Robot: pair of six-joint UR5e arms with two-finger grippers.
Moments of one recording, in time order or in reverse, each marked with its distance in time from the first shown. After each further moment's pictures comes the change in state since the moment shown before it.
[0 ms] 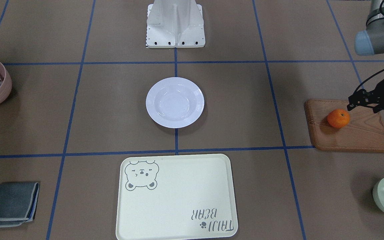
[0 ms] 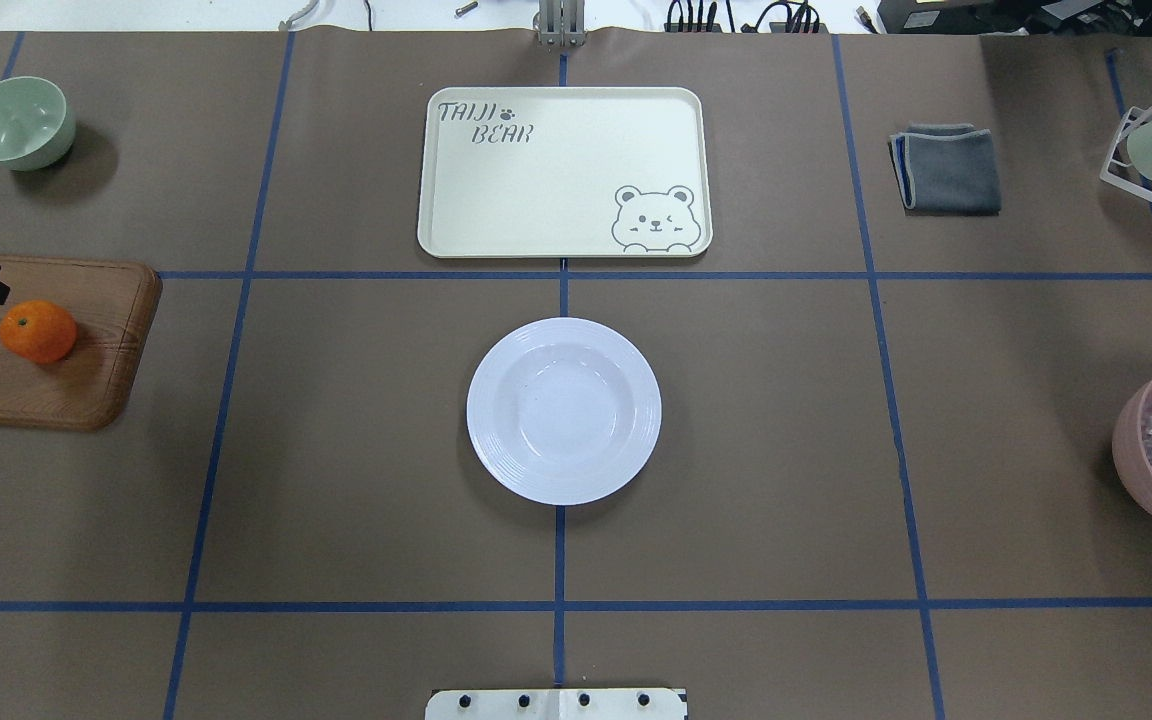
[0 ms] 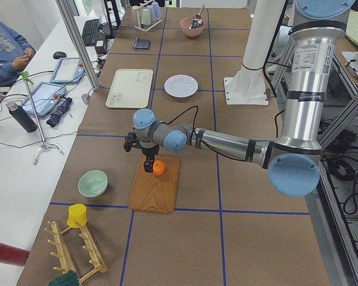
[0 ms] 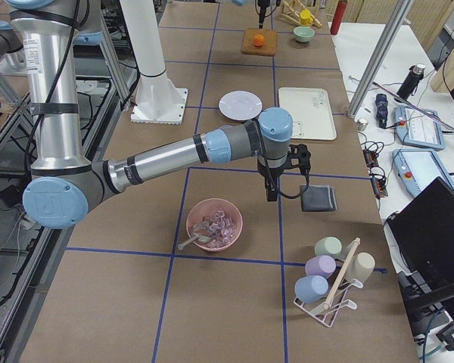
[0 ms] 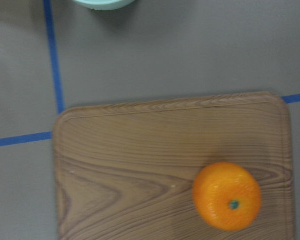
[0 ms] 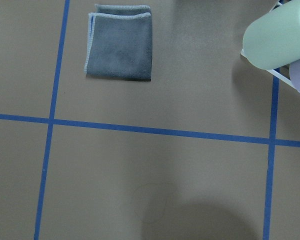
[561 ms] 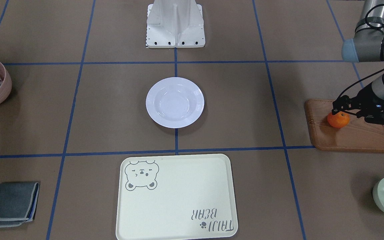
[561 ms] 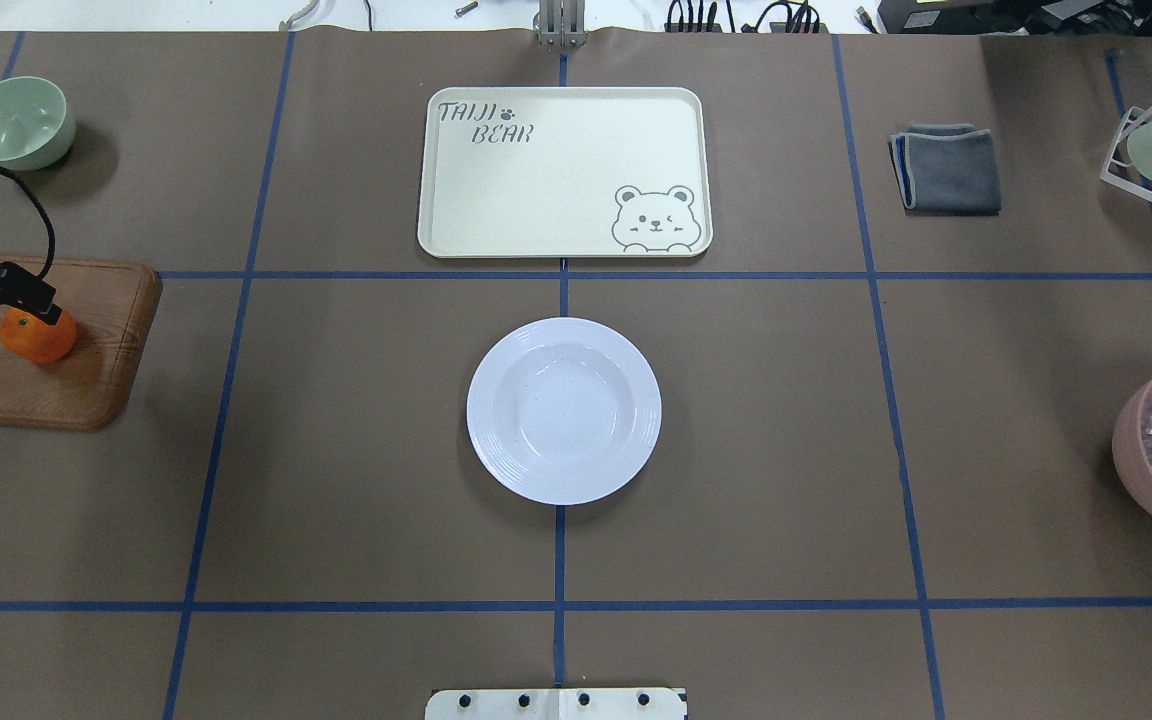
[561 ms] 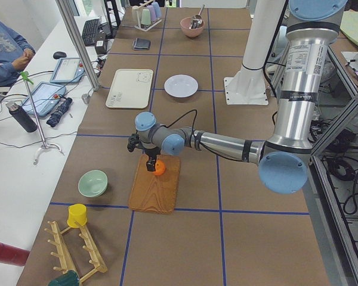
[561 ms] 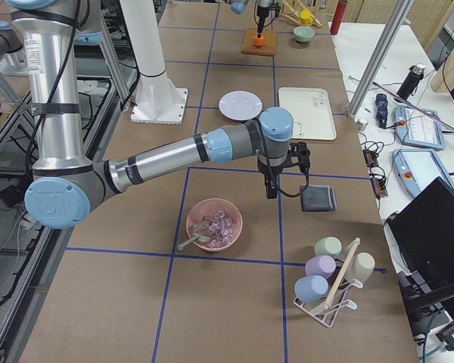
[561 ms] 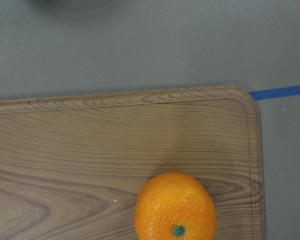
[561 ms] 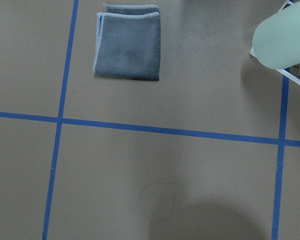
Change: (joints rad) left arm 0.060 -0.036 0.071 -0.053 0.003 -0.029; right arm -0.016 0.004 -0.002 0.001 0.019 -0.004
